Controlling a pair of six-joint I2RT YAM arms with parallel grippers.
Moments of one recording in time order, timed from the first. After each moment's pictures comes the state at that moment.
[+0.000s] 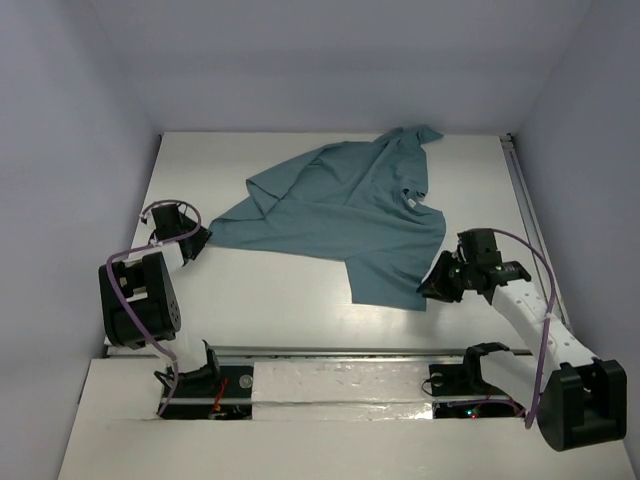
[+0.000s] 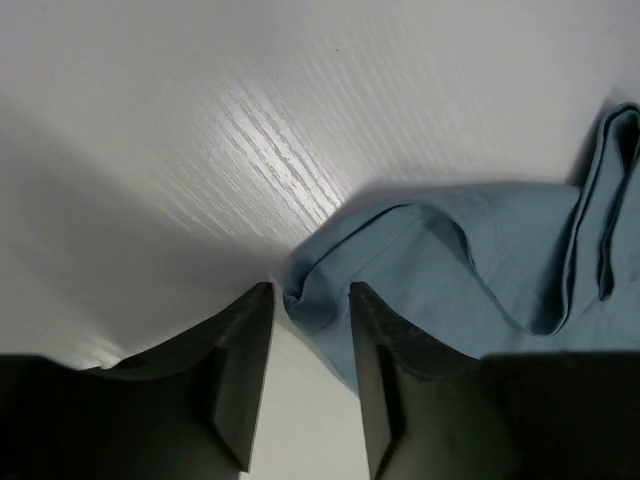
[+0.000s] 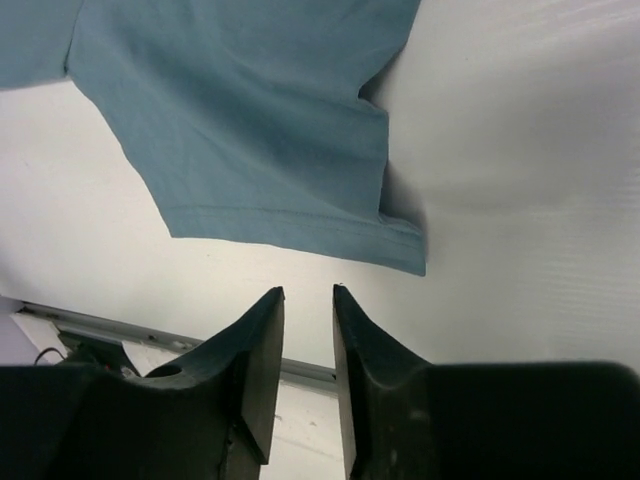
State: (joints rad) left arm 0.24 1.56 0.69 0.07 0.06 -0.77; right arm 0.15 0.99 0.60 -0.66 -0.32 0.66
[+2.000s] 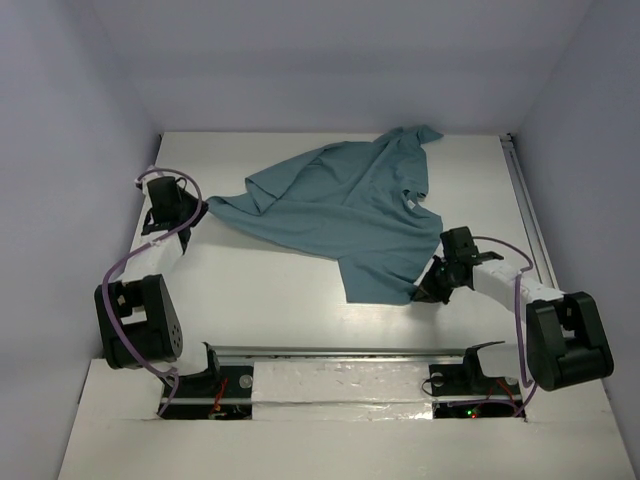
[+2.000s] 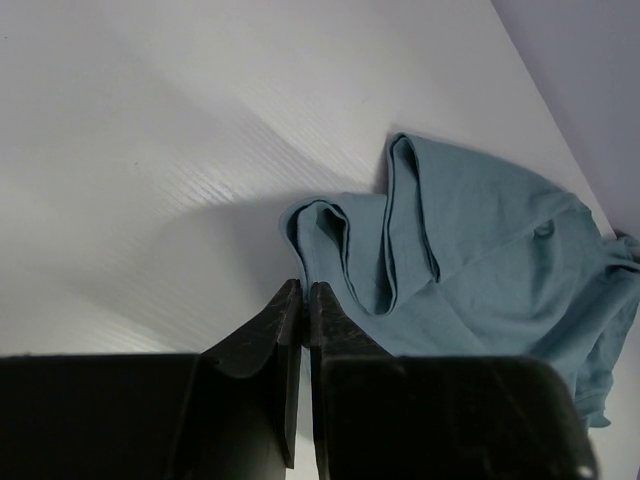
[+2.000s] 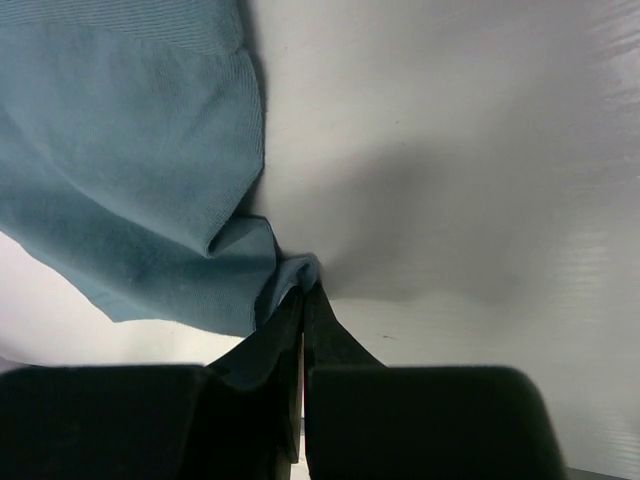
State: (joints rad) left arm 0.17 1.43 0.85 0.02 0.05 -0.73; right arm 0.20 1.30 0.57 -0.49 -0.21 0.82
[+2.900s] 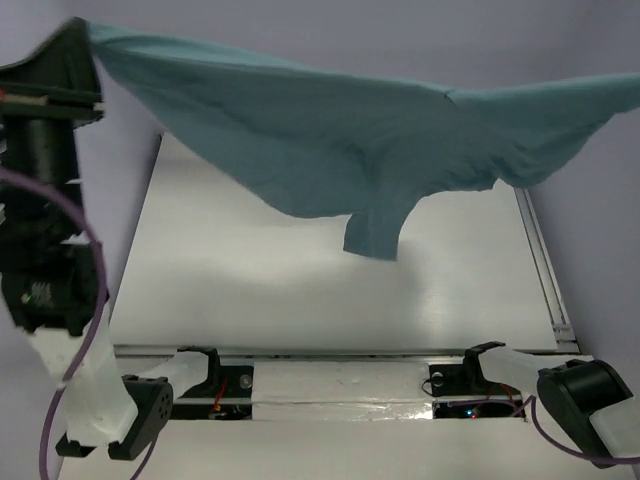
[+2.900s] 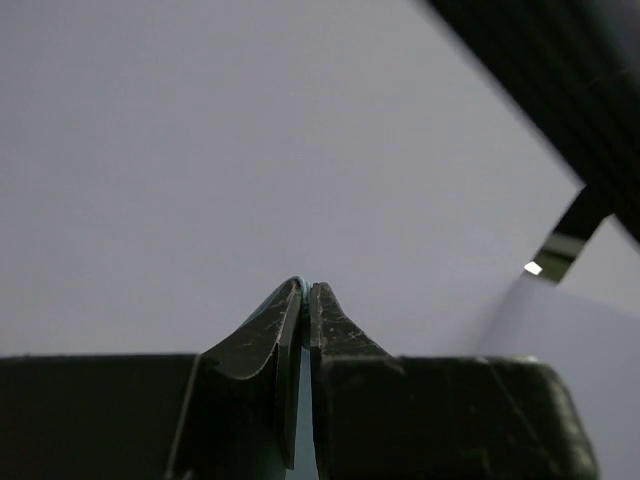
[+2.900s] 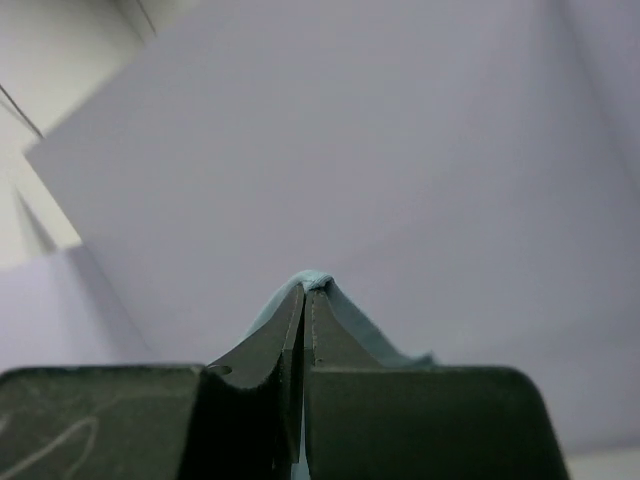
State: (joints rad) left arm -0.08 1.15 2.07 -0.30 -0.08 -0.67; right arm 0.26 1.18 2.64 -0.84 0.26 0.41
